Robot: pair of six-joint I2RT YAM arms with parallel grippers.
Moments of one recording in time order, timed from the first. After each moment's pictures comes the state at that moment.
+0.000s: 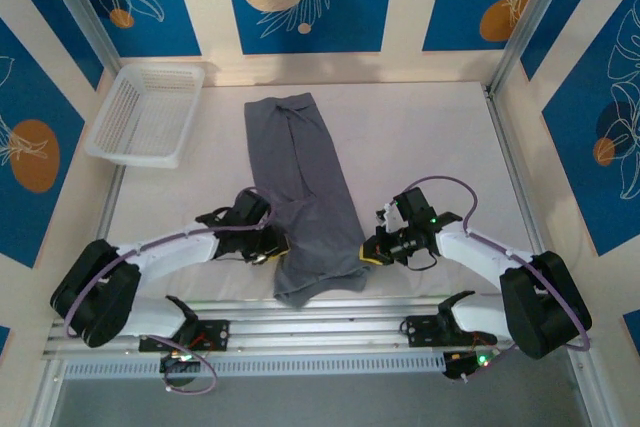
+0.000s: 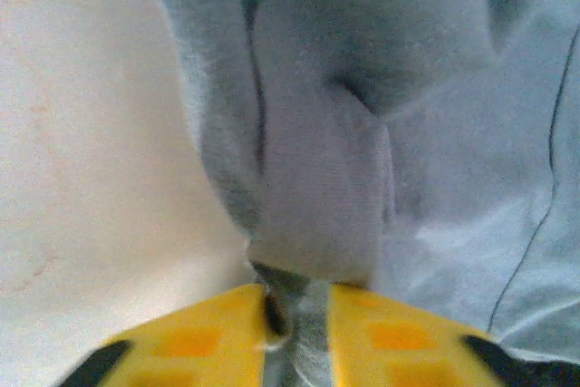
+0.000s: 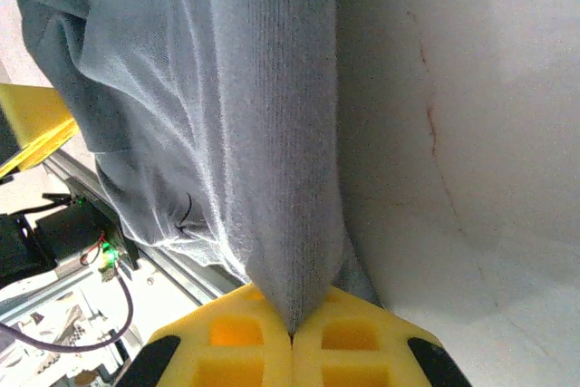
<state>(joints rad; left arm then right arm) -0.67 1.32 0.61 -0.38 0.31 -1.03 0.42 1.22 0.51 -0.47 -0.68 0.66</state>
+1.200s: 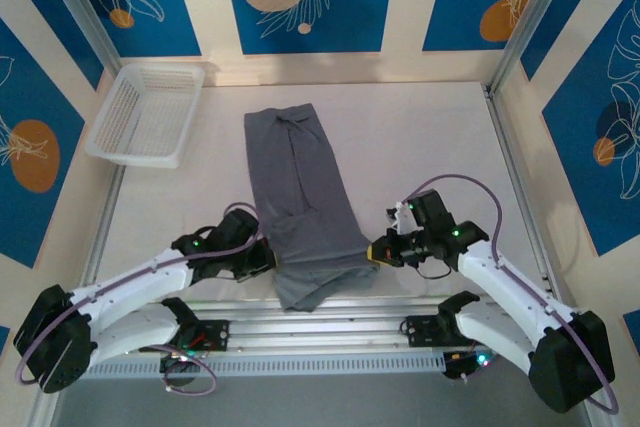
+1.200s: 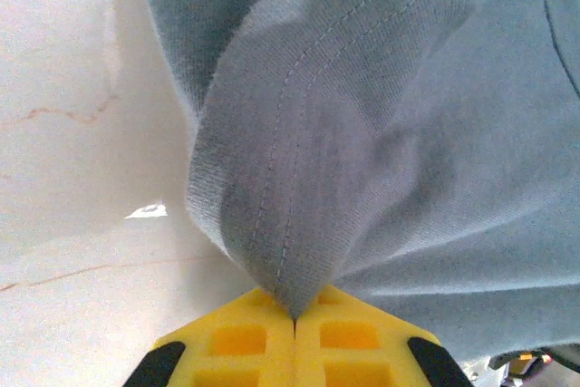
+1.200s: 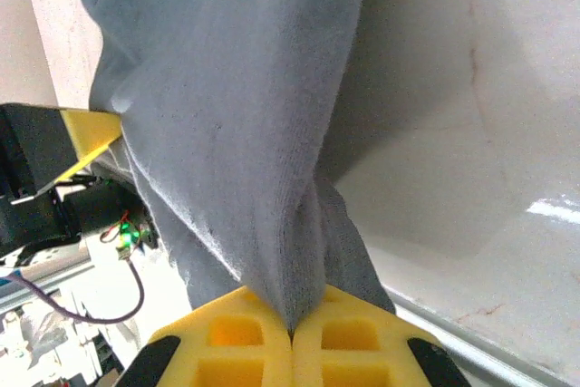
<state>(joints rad) -0.76 1.01 0.53 -0.53 0.21 -1.08 0.44 0.93 0.59 -0.72 -0.63 0.65</state>
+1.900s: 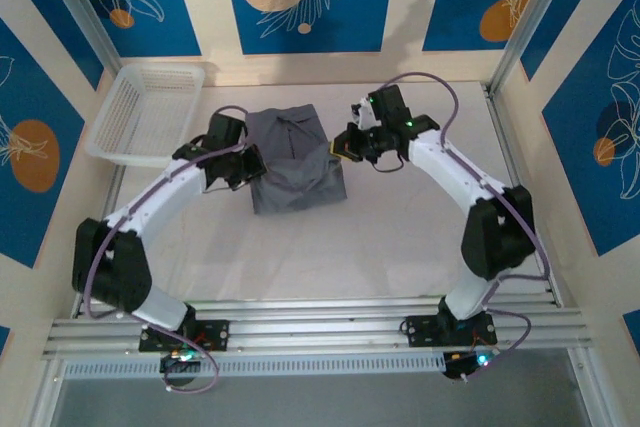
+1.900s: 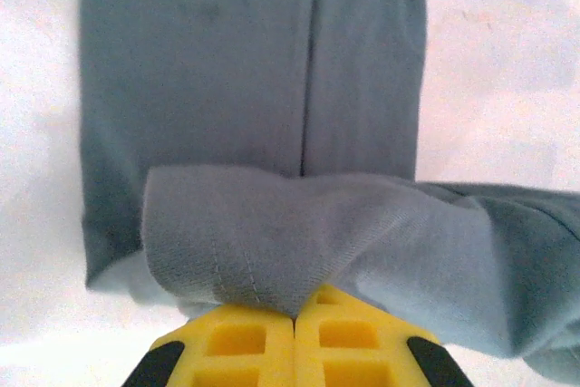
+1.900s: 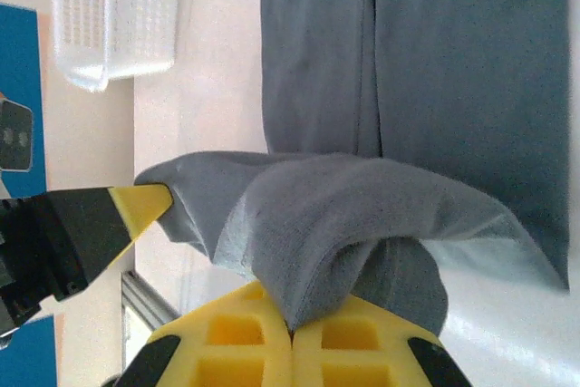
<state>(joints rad) -0.35 1.54 1.21 -0.62 0.21 -0.78 0.40 1.73 1.48 -0.63 -0.55 0.64</state>
